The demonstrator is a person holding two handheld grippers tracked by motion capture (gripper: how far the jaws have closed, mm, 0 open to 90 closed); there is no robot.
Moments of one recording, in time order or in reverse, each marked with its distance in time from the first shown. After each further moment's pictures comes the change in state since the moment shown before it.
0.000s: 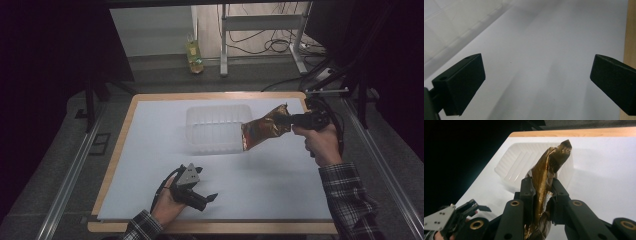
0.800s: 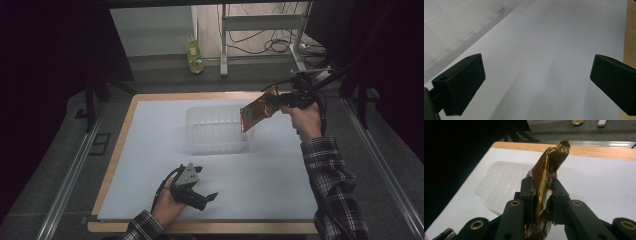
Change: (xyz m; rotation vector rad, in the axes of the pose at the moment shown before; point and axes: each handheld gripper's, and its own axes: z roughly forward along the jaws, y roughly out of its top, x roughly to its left) left arm -0.001 0.001 -0.001 -0.025 0.001 0.000; right arm -0.001 0.051 0.040 -0.005 -0.127 -0.011
